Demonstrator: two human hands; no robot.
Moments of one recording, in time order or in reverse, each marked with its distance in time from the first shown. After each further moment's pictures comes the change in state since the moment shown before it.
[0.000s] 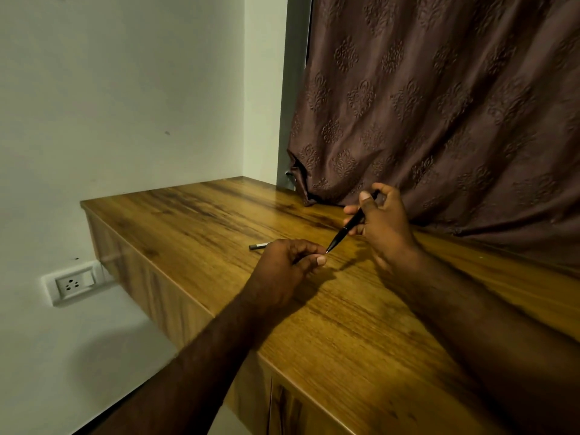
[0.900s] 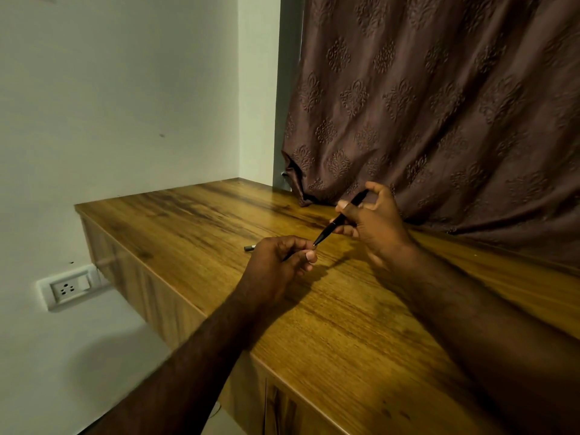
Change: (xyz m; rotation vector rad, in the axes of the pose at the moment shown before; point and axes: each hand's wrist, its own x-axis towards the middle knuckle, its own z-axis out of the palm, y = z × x) left_hand 0.006 -0.005 -0.004 0.048 0.075 0.045; right_hand -0.002 -0.005 0.000 0.098 -0.076 0.082
